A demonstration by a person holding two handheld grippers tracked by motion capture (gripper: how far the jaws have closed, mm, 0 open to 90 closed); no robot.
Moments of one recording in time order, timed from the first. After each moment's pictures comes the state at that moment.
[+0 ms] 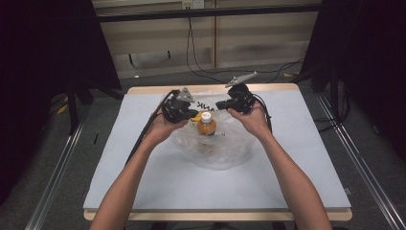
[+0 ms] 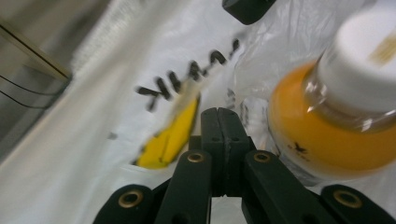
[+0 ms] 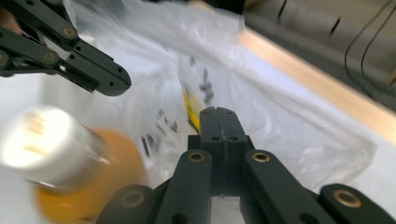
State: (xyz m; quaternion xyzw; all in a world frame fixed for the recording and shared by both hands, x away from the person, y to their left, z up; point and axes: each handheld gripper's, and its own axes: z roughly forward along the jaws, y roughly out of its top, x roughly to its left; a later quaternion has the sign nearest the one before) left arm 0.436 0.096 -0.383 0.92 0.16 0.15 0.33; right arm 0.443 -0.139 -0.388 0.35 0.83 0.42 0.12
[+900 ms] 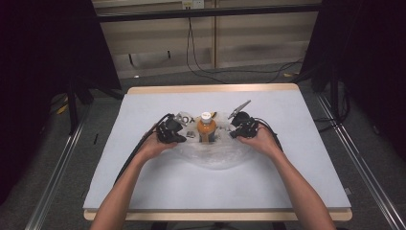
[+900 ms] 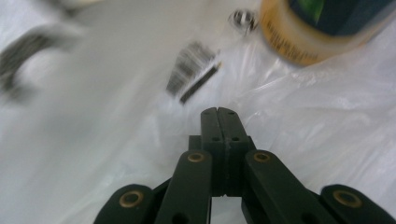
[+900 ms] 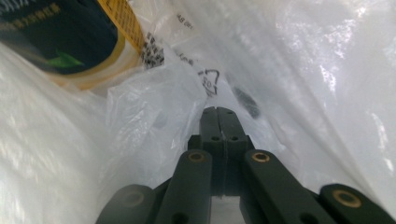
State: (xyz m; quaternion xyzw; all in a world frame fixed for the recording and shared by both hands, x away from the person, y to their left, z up) left arm 0.436 0.143 -0.461 0.95 0.20 0.06 0.25; right arm 0.421 -0.158 -0.468 0.34 0.90 0.28 0.07
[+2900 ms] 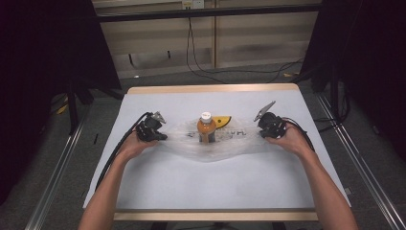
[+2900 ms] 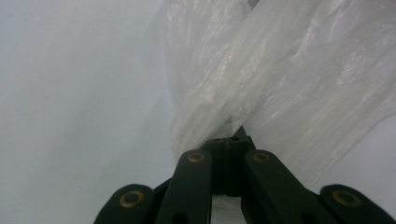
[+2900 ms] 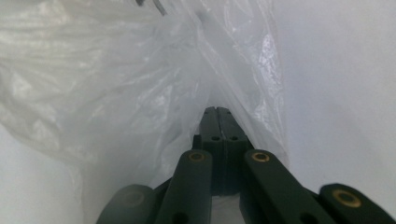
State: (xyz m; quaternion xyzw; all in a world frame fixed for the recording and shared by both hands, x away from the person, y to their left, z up) left arm 0.446 0.199 -0.457 0.93 0.24 0.08 0.26; right arm 0.406 -0.235 -0.459 0.32 0.92 0.21 0.11
